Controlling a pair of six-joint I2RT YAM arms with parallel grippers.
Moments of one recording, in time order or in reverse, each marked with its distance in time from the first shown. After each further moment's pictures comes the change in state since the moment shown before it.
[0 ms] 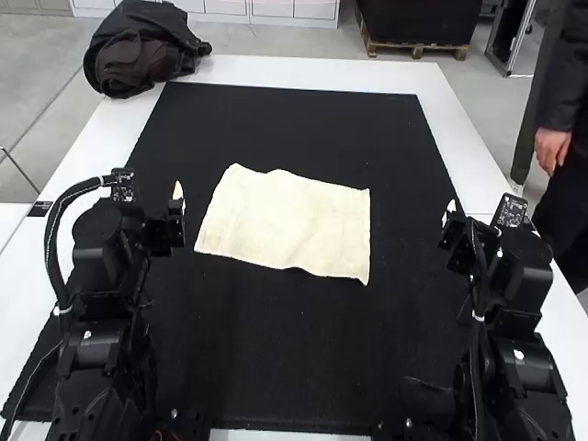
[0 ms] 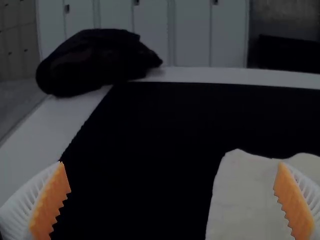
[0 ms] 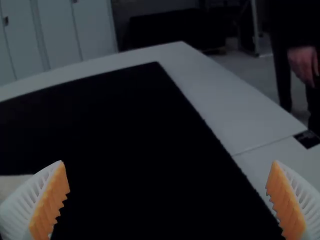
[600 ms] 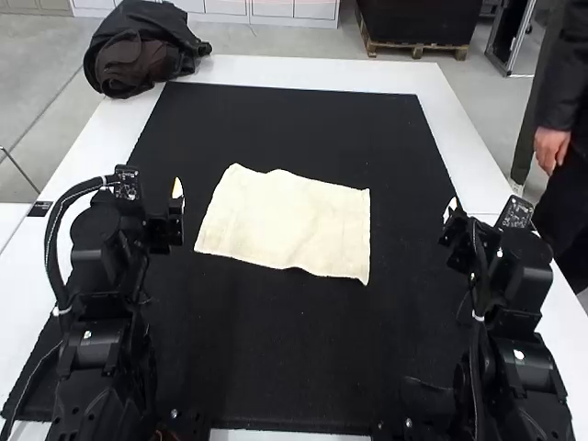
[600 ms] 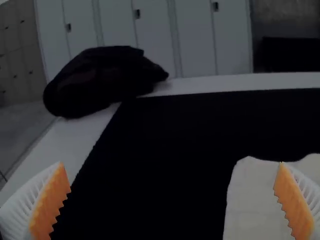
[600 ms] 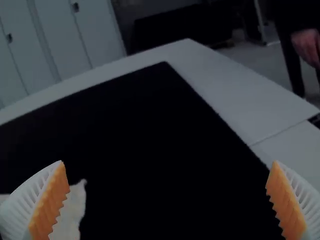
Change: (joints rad) left arm 0.000 0.000 0.000 0.047 -0.006 0.109; right arm 0.000 0.000 0.000 -0.001 -0.015 0.149
